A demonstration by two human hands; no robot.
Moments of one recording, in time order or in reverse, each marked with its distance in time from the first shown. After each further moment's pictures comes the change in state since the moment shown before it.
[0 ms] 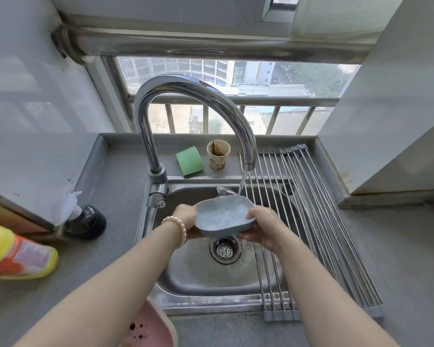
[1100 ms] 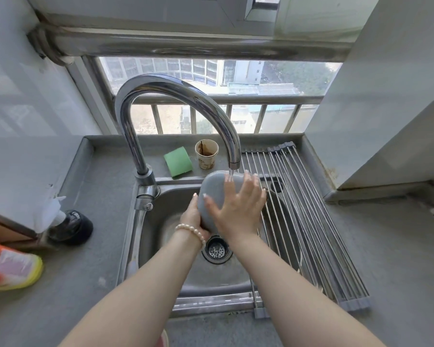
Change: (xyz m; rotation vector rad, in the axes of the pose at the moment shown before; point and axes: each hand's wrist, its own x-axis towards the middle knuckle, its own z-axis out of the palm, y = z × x) left_hand -0.006 -0.005 0.050 -0.763 -0.272 -0.094; right_hand 0.016 0.011 0.040 -1.189 0.785 -0.805
